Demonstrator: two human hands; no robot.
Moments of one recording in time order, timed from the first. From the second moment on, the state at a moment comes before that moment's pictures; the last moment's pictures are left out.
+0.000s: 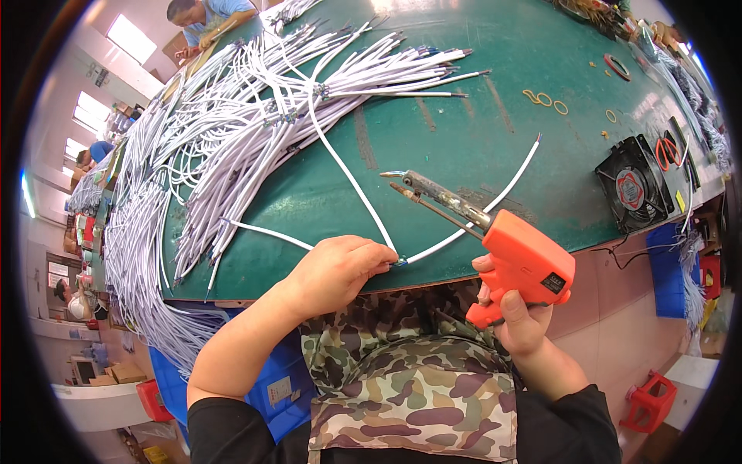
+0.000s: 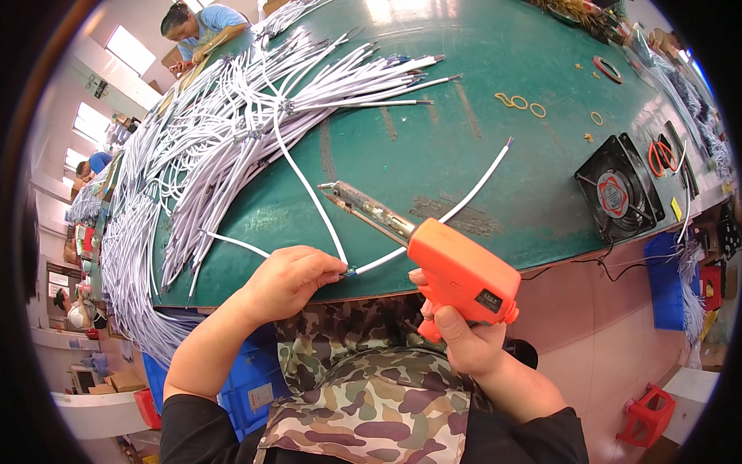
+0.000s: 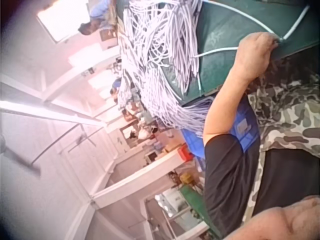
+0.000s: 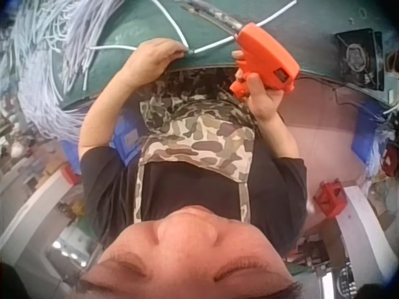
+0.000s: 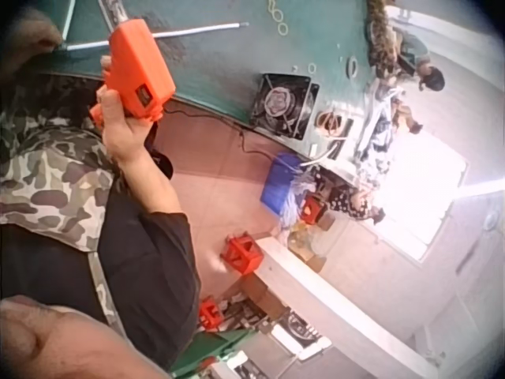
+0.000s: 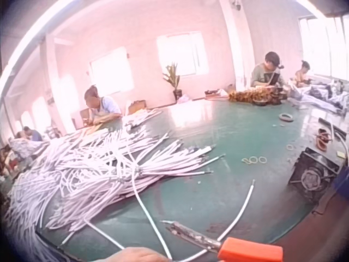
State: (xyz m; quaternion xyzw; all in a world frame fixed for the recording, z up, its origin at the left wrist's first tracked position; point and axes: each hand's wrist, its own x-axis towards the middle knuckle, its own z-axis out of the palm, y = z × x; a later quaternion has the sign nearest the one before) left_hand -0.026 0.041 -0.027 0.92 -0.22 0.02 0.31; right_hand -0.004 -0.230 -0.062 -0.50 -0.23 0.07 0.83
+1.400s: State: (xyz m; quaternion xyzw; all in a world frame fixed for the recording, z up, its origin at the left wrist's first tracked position) left_hand -0.038 0.020 -0.029 0.92 -0.24 0.13 0.30; right_hand 0.009 -0.193 -0.077 -0.51 -0.32 0.11 0.79
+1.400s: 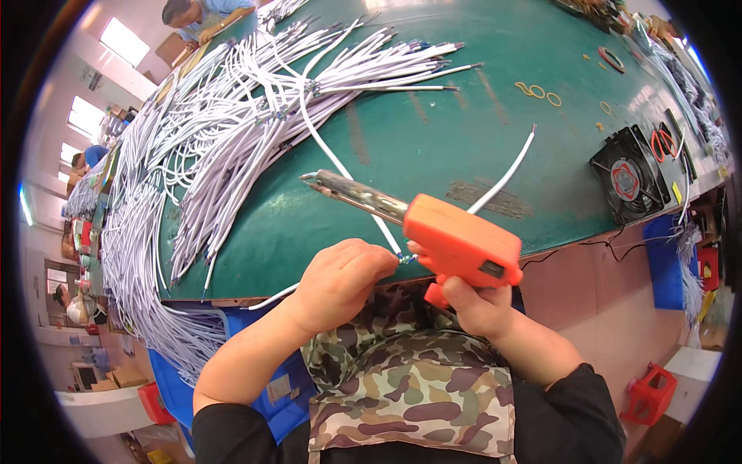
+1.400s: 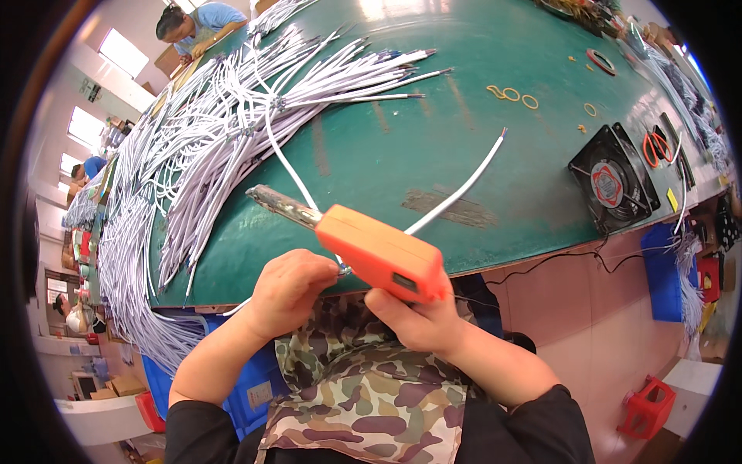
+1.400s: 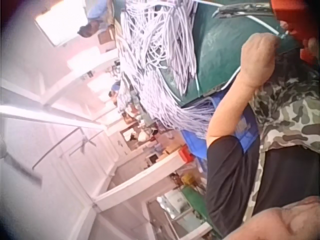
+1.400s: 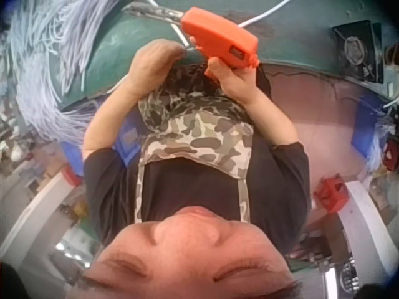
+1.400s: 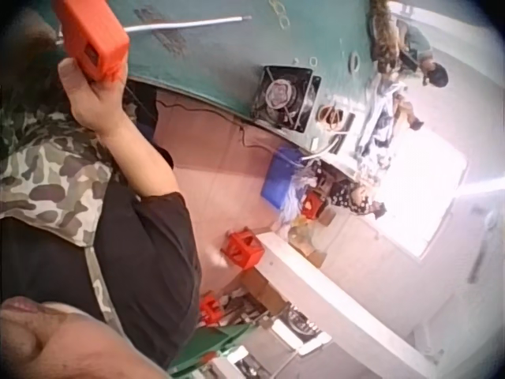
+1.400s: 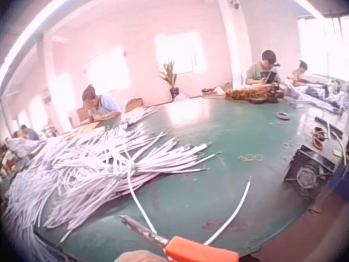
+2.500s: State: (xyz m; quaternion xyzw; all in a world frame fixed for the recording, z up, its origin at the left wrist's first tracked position) left_hand -0.058 0.021 -0.023 0.95 -0.08 0.04 0.29; right_hand 0.006 -0.208 -0.076 -0.48 -0.29 0.12 0.82
